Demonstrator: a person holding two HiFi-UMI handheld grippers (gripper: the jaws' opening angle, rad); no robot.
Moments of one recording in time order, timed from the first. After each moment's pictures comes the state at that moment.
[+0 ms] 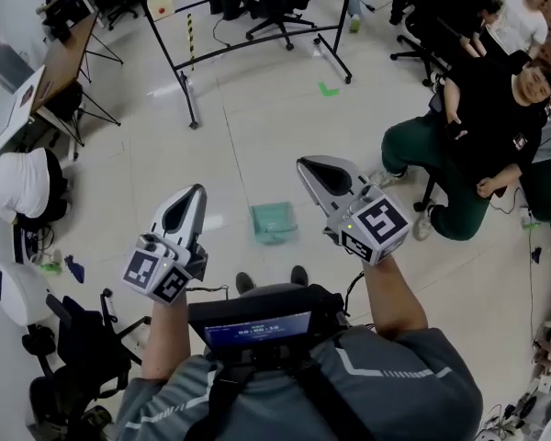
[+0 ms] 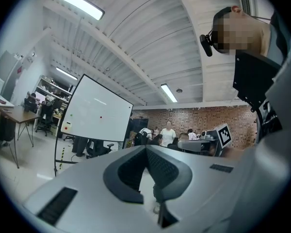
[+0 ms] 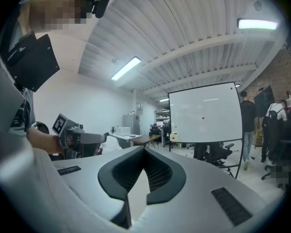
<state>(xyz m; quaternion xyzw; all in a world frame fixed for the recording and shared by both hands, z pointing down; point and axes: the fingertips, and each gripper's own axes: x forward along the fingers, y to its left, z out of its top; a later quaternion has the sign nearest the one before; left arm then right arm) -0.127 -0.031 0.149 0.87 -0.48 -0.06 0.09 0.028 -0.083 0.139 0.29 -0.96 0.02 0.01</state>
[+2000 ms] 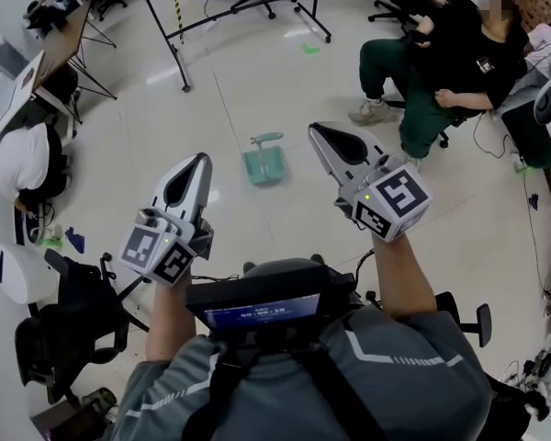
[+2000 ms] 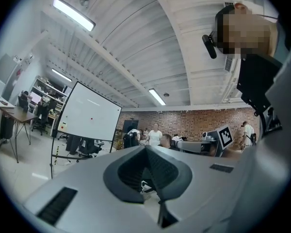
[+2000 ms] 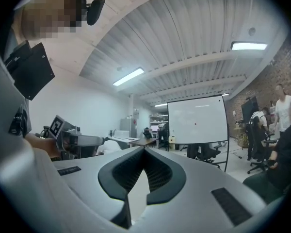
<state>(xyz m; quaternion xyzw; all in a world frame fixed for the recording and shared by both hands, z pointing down) -0.064 0.294 0.122 0.89 -0.45 -0.06 0.09 0.095 0.253 0.109 0.34 -0.94 0.02 0.00</state>
